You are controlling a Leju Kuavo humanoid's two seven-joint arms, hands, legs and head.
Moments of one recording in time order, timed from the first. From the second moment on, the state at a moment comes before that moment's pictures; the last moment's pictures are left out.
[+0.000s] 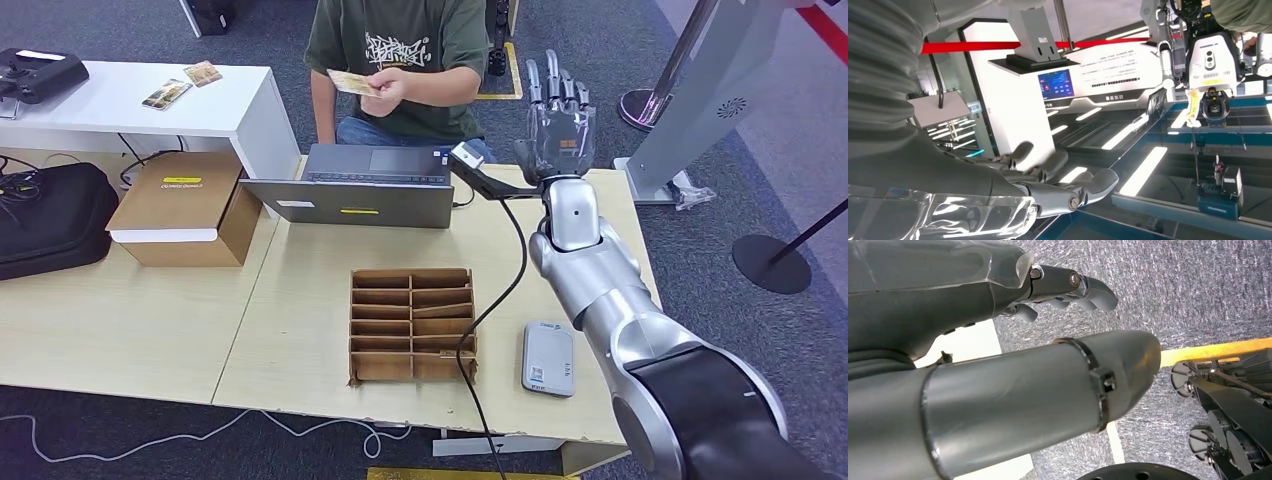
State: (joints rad) left arm -0.09 0.09 -1.54 -0.07 1.35 -0.17 -0.09; right arm -0.98 0.02 0.31 -0.44 1.57 -0.68 0.20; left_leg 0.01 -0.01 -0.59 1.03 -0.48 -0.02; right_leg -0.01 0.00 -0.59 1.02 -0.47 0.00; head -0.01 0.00
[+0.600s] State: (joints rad) left arm -0.09 0.10 -1.54 -0.07 1.34 -0.17 -0.09; right arm -0.98 0.01 0.31 -0.44 1.57 -0.68 0.20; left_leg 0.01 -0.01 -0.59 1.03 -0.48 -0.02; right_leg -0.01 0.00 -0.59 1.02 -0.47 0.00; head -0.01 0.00
